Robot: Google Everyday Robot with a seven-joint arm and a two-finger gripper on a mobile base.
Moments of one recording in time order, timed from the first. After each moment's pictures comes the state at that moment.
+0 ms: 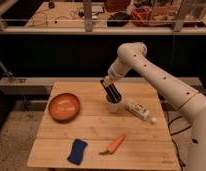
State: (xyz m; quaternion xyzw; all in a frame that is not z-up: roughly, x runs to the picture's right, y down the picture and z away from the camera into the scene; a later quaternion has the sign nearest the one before) arm 0.042 -0.040 0.790 0.08 -0.29 -0.85 0.43
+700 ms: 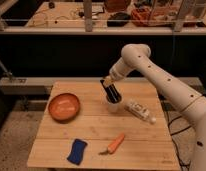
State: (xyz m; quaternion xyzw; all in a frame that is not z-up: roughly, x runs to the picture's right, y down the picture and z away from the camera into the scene) arm 0.044 -0.039 0.785 0.11 -0.30 -0.84 0.43
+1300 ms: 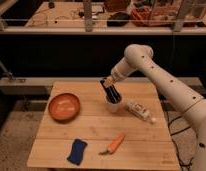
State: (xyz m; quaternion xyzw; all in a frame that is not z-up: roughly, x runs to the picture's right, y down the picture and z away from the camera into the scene) arm 0.044 -0.037 0.782 0.13 -0.31 -0.85 0.42
